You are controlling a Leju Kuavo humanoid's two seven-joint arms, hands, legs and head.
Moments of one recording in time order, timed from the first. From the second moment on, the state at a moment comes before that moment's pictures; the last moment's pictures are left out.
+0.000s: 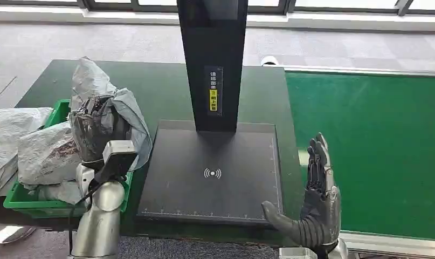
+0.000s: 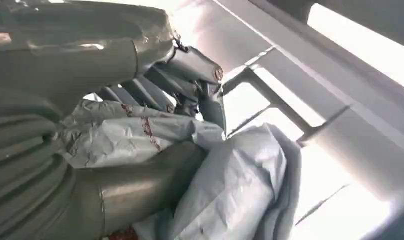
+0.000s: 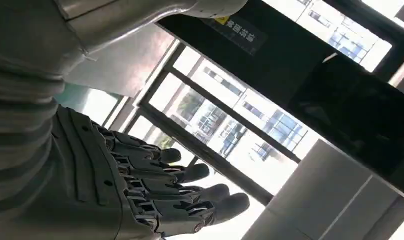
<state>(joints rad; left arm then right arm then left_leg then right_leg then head) -0.30 -0.23 0.03 -1.49 -0.75 0.55 -0.48 0.26 0.30 0.15 -1.85 0.69 -0.15 -0.62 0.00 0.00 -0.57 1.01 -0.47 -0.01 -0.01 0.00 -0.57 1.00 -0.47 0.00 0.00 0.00</state>
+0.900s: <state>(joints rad) -0.60 -0.12 0.14 -0.73 -1.47 0.62 0.09 0.27 0.30 0.15 -1.85 0.72 -0.11 -0.63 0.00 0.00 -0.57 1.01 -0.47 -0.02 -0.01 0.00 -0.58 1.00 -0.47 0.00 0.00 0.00</state>
